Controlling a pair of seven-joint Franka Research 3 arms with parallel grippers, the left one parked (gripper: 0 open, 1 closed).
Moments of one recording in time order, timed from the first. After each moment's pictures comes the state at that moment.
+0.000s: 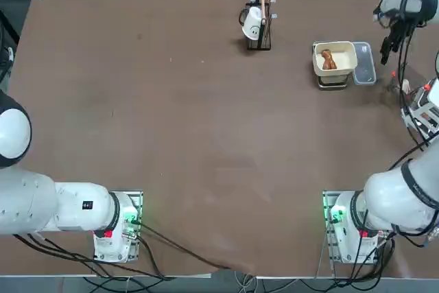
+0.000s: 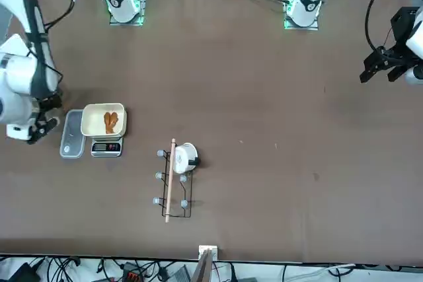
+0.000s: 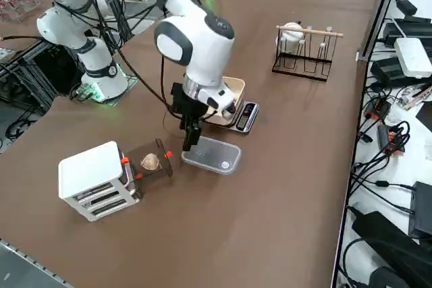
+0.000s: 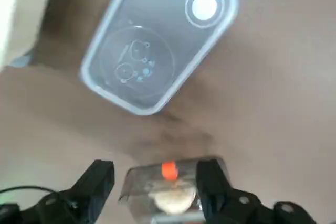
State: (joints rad) arm -0.22 0.42 -0.06 -1.77 -0.28 1.88 -0.71
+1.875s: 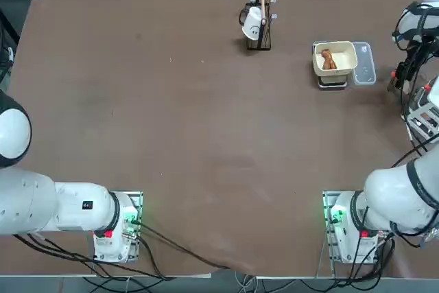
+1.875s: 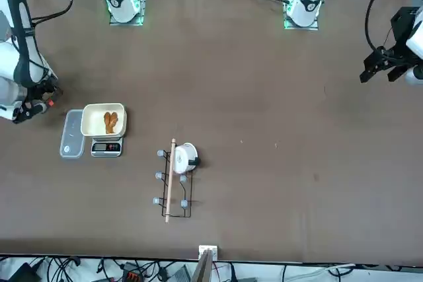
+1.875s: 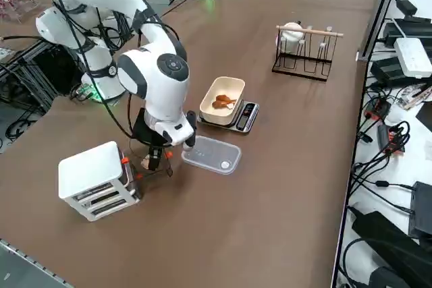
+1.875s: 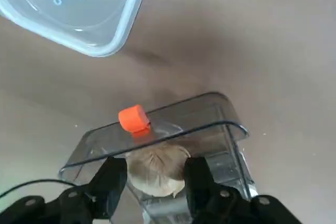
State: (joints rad) arm -0.33 0.40 -0.13 -1.99 -0.31 2.12 -0.71
